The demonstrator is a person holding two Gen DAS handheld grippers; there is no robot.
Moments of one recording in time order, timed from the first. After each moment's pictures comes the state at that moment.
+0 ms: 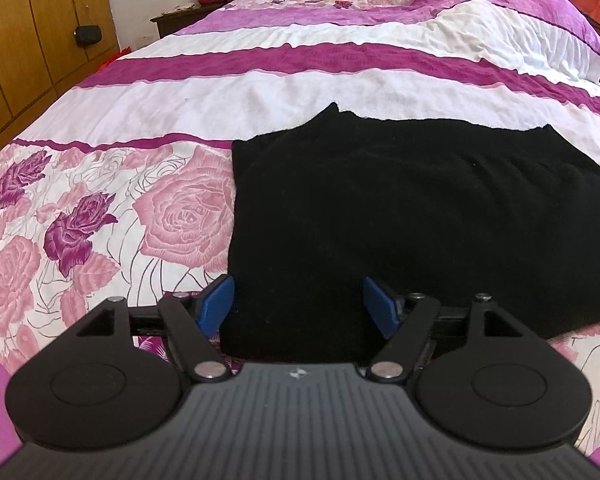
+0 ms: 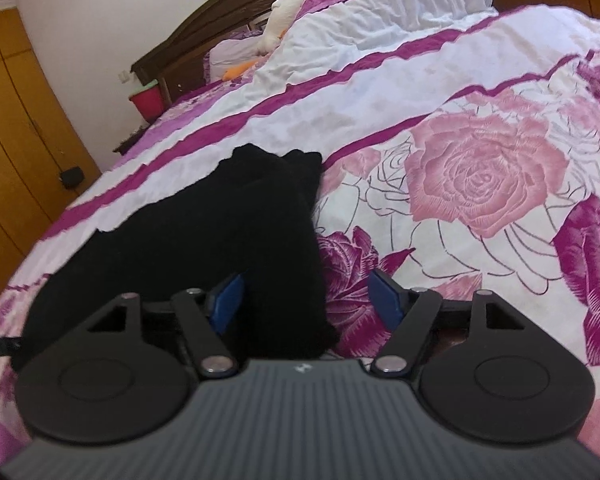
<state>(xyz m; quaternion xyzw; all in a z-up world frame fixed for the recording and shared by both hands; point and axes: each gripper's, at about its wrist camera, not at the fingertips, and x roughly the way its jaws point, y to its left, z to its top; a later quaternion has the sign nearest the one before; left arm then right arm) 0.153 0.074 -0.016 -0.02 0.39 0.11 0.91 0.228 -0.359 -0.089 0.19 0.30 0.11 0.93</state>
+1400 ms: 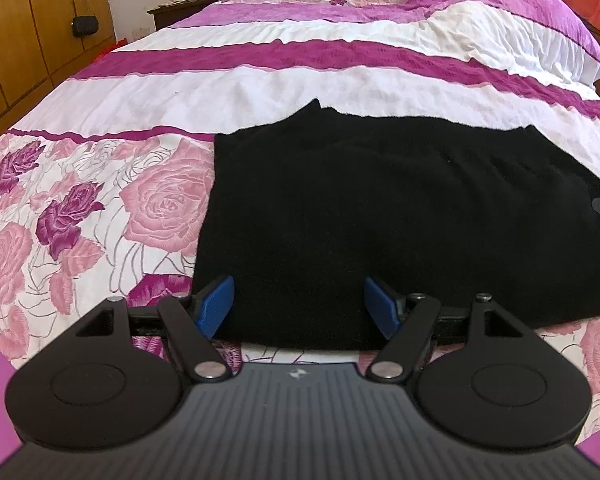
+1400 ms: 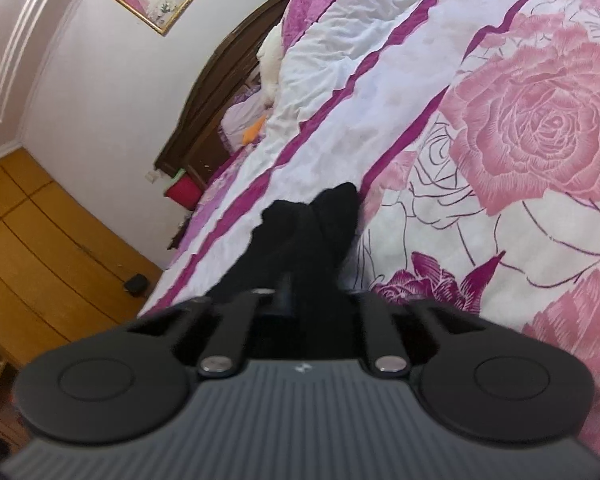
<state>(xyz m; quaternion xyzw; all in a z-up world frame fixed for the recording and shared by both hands) 0.144 0.060 -0.009 -0.04 0.40 0.10 0.91 0.270 -0.361 -0.111 0.39 0.23 0.14 0.88</state>
